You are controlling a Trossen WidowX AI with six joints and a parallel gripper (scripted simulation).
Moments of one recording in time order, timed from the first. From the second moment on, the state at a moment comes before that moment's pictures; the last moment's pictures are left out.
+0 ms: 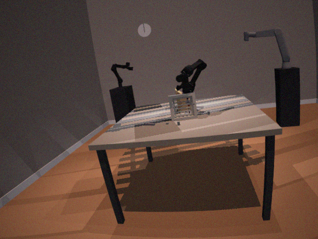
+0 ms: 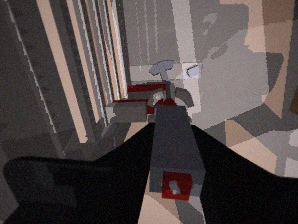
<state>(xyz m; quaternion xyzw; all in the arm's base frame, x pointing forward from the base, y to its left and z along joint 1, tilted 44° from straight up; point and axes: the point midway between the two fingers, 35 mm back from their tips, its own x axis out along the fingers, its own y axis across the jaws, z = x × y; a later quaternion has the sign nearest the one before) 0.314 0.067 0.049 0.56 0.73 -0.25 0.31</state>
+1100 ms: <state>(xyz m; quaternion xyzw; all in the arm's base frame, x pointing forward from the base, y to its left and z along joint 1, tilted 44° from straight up) 0.282 0.036 0.030 0.45 0.77 -0.05 0.45</state>
